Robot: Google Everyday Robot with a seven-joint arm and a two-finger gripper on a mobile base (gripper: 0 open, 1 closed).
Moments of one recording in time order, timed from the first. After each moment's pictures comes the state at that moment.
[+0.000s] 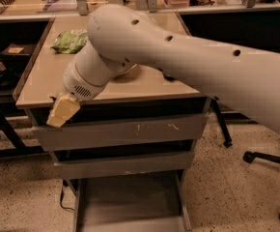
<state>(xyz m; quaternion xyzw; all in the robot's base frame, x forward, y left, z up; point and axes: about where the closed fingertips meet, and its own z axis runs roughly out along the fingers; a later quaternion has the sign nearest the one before) 0.514 0.187 0.868 -0.66 0.65 0.20 0.32</state>
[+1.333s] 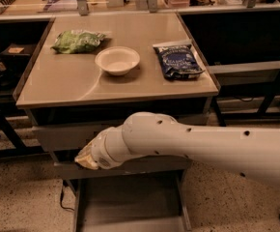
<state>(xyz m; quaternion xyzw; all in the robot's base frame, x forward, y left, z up) 0.452 0.155 0.709 -0.55 0.73 0.26 0.32</state>
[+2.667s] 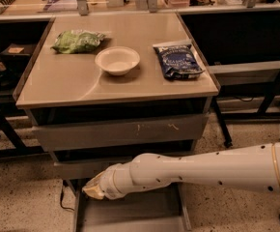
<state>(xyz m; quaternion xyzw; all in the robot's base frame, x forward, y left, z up) 0.429 0.161 0.561 -0.48 0.76 0.34 0.29</state>
